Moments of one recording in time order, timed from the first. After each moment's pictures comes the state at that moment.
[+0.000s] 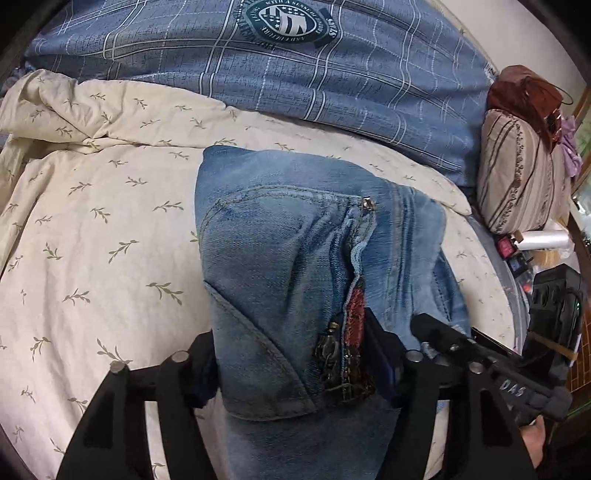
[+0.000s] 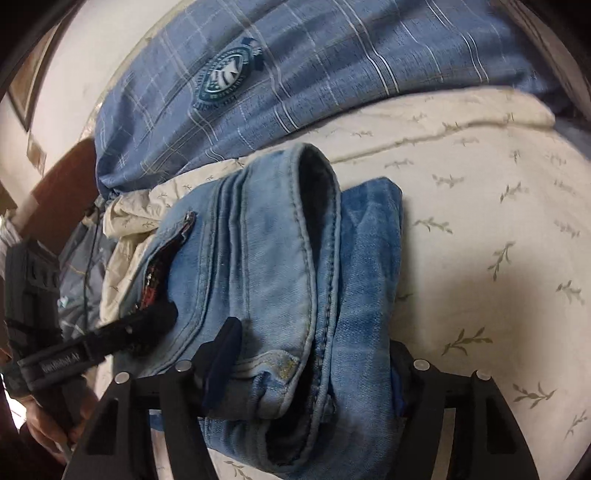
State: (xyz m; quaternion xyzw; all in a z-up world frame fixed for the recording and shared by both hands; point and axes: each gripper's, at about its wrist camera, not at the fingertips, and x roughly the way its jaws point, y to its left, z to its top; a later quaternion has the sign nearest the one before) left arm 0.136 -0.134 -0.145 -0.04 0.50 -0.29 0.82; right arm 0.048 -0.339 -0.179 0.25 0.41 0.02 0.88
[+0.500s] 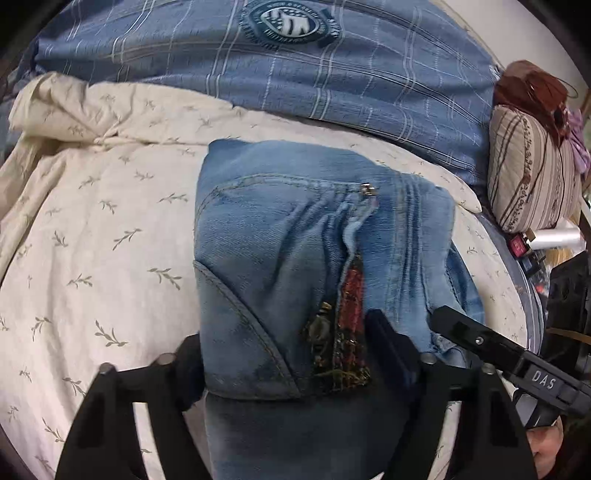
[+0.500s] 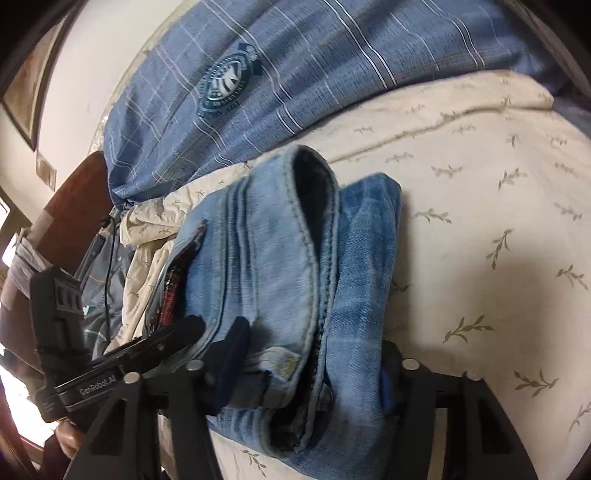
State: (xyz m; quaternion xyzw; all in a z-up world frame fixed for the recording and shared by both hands) left arm 0.120 -0.140 -0.147 -0.03 0.48 -0.27 0.83; right arm 0.036 -0.345 -0.174 0.27 0.40 0.05 0.88
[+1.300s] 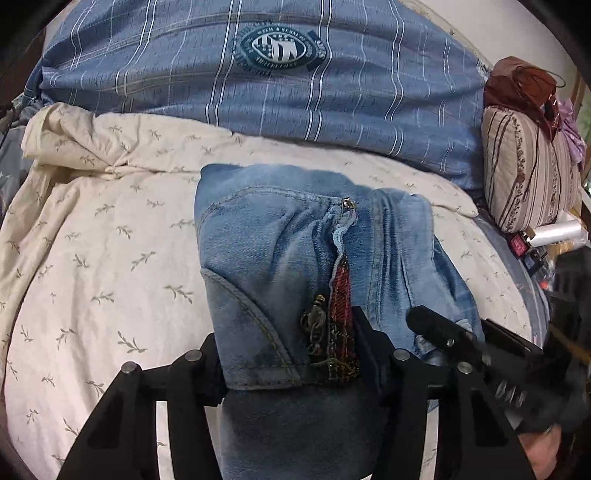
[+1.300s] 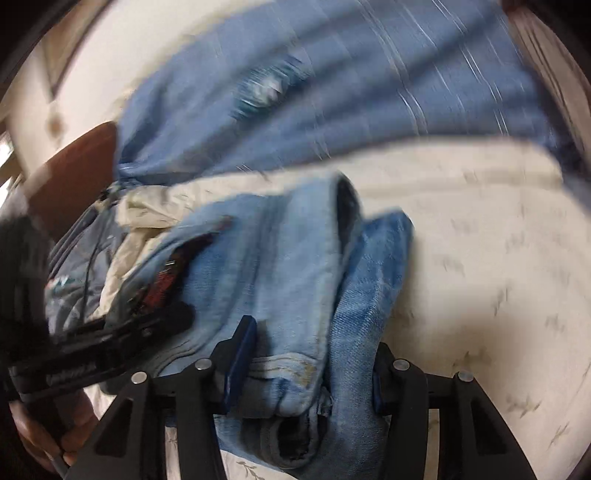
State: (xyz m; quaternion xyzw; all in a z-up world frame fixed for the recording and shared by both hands) left arm 0.106 -0.141 -0.129 0.00 0.45 -0.26 0.85; right arm 0.046 -0.324 -0.164 0.20 0.39 0.03 0.90
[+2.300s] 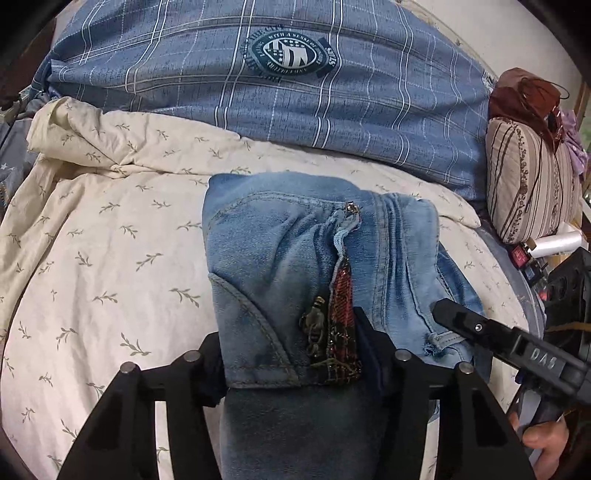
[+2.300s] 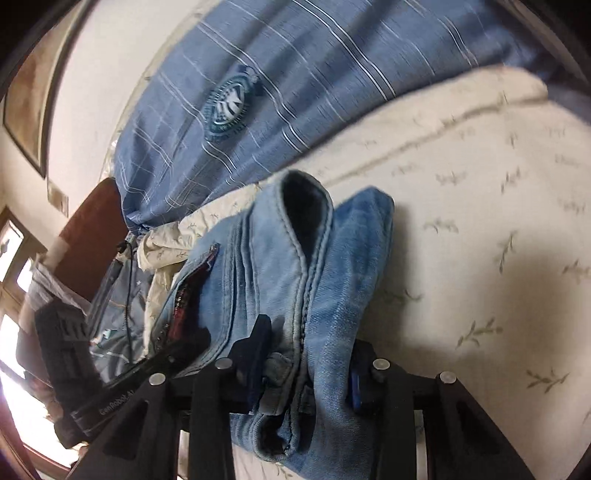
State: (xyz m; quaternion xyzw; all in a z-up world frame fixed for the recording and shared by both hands) left arm 0.110 -0.130 -0.123 -0.02 0.44 -0.25 0.86; right arm 0.036 -0.349 -0.165 0.30 0.36 0.05 0.88
